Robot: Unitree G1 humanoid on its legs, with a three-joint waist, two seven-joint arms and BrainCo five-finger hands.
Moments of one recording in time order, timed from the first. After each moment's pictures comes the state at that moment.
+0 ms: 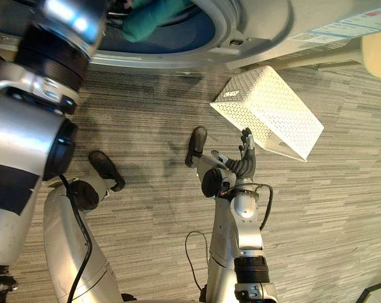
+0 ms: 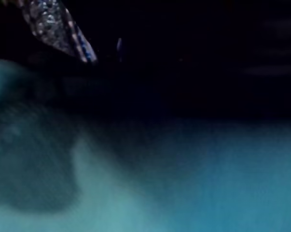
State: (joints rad) left arm -1.74 0.31 -0.33 0.99 0.30 0.14 0.08; right arm -0.16 0.08 -0.06 0.03 -0.04 -0.07 -0.24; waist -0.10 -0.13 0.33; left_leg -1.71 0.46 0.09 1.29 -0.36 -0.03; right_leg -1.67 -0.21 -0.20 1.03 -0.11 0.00
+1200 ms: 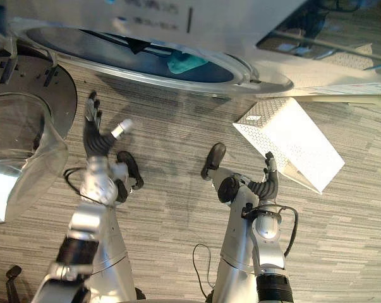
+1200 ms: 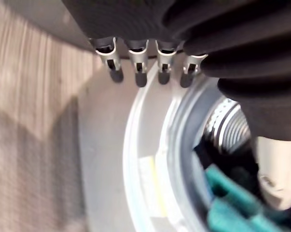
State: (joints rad) left arm -0.20 0.16 -0.11 -0.07 0.36 -0.03 0.47; right arm -0.04 -0.05 -0.14 0.13 -0.10 -0.18 -0.29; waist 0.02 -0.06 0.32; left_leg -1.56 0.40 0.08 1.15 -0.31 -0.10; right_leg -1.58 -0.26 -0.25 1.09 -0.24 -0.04
